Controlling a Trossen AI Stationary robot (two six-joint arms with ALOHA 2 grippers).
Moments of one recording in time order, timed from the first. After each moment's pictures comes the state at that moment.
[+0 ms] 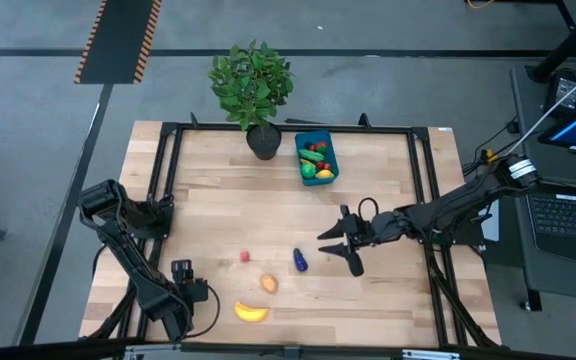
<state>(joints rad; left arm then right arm) -1.03 1.74 0.98 -0.86 -0.16 -1.17 0.36 1.30 0.53 0.51 0.20 0.34</state>
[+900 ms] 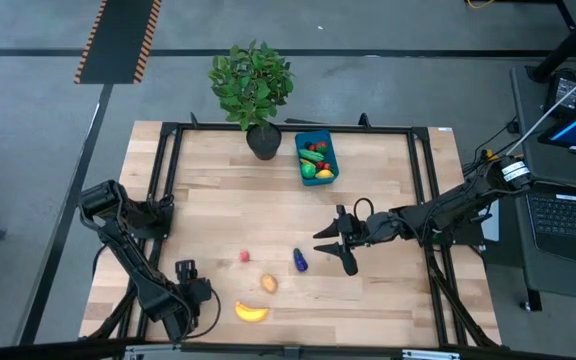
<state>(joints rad) -1.03 1.74 0.97 -0.80 -0.28 -1.21 0.33 1.38 0.53 0.60 0.19 0.33</state>
